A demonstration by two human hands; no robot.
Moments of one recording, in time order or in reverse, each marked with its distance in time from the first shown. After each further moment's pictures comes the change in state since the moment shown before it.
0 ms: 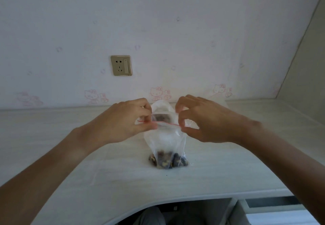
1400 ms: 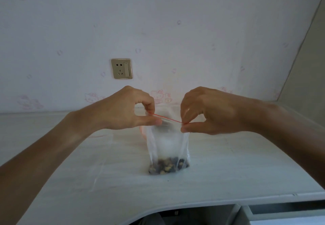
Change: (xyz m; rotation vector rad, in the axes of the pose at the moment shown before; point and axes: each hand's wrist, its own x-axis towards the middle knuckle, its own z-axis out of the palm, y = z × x) left_hand 0.022 -0.007 -0.029 -0.215 0.085 0.144; right_hand 0.010 0.008 -0.039 0.075 -0.061 -0.153
